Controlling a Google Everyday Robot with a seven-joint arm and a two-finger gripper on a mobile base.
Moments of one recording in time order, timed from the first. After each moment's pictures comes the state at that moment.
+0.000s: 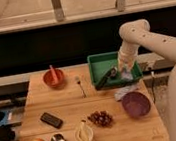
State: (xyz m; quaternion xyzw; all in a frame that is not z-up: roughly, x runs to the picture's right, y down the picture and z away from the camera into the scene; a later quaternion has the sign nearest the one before) arm 0.236 -0.002 0.816 -0.23 0.21 0.76 0.57
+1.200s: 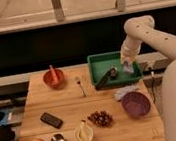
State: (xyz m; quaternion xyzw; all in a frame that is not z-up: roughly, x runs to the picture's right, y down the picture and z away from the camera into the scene) arm 0.258 -0.034 0.846 -0.20 0.18 0.78 0.57
